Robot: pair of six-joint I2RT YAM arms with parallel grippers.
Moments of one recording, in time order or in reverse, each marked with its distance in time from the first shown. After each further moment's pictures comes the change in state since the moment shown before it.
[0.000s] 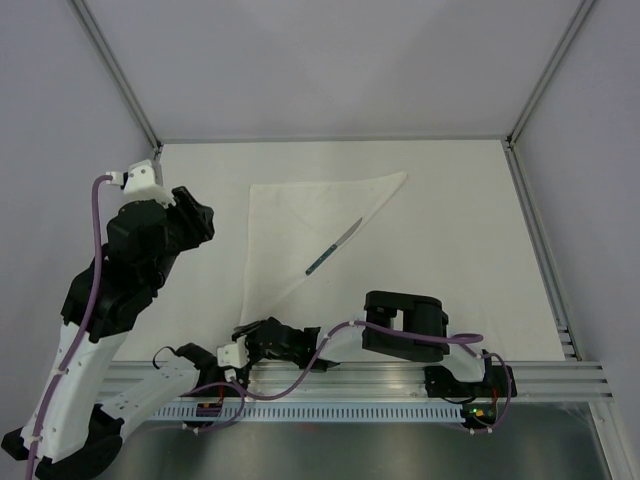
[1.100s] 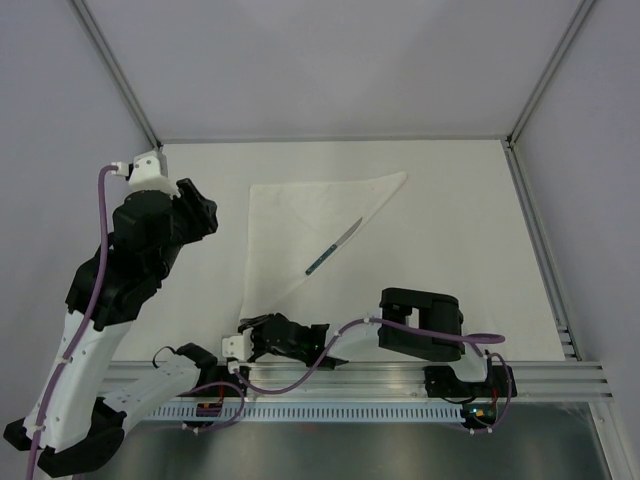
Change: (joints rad) left arm 0.000 0.051 0.043 -0.002 0.000 0.000; right arm -0.004 -0.089 -0.057 -0.005 0.092 0.030
